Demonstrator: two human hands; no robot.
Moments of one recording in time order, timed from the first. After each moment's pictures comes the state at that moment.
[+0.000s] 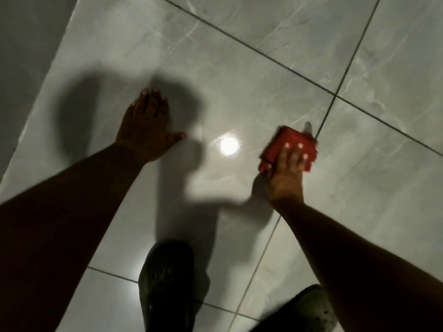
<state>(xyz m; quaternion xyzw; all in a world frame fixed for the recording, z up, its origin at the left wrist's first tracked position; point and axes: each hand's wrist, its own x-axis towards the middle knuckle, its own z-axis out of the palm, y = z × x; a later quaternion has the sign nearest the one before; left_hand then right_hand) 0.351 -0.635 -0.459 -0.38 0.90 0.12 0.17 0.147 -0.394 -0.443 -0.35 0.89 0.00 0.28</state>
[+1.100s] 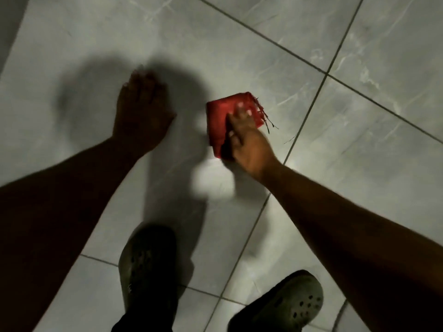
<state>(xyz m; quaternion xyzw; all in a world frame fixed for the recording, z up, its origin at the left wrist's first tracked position) 0.324 -0.592 -0.455 -0.40 0.90 0.09 0.15 0.146 -0.436 -0.434 -0.46 0.80 -0.15 0.35</state>
